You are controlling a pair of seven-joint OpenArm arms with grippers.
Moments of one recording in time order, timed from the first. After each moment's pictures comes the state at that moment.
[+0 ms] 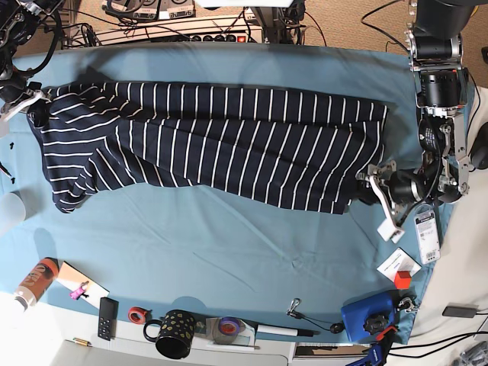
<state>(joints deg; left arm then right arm) -16.8 -19.1 -5.2 71.4 -47.4 -33.3 70.2 -14.9 25.9 54.1 93.5 43.1 34.6 -71.8</state>
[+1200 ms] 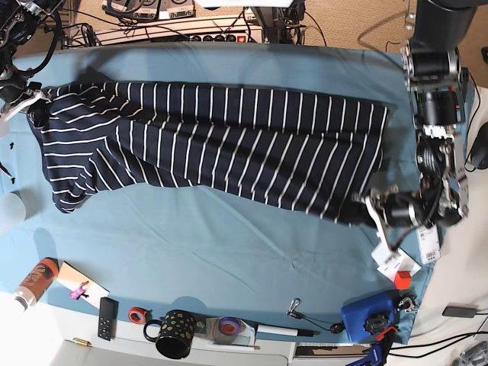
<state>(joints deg) -25.1 -17.5 -5.2 71.4 -49.9 -33.4 75.1 -14.9 25.9 54.1 93.5 43.1 34.6 -71.8</state>
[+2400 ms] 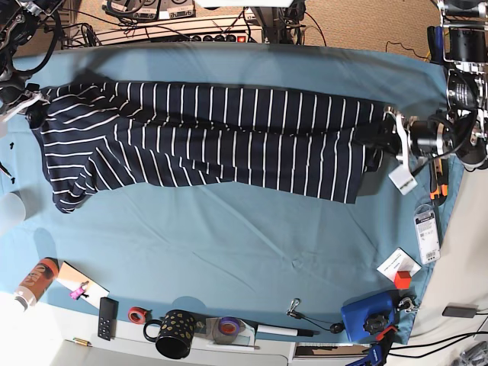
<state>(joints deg) -0.5 -30.2 -4.9 86.6 -74.2 -42.4 81.9 -14.6 25.9 54.1 93.5 38.4 34.7 -68.3</state>
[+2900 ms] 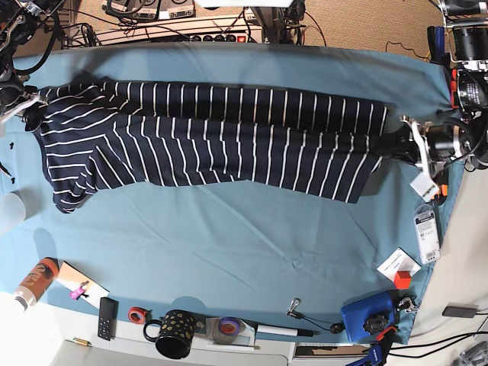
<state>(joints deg) -0.3 -30.3 -12.9 86.6 -74.1 -42.5 81.9 -14.6 25.9 54.1 93.5 36.9 34.7 -65.5</state>
